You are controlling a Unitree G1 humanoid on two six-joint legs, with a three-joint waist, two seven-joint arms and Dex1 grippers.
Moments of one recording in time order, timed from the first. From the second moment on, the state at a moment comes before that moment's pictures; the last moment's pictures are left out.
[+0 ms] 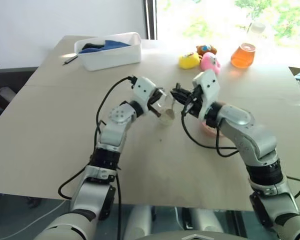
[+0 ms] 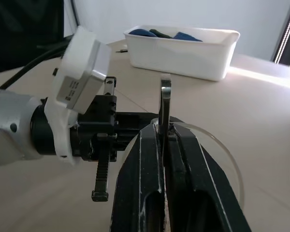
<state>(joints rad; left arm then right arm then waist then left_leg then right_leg) -0.67 0.28 -0.08 0.29 -0.06 0.12 -0.54 -0.60 -0.22 0.07 -0.32 0.51 0.79 0.32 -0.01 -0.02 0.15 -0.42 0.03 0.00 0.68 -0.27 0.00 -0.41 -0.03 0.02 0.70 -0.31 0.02</state>
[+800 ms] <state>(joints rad) -0.63 0.18 -0.03 0.38 -0.07 0.00 -0.41 -0.71 -0.06 -0.34 -0.27 0.84 1.09 -0.03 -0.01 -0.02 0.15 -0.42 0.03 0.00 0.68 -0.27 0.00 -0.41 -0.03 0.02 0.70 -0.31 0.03</state>
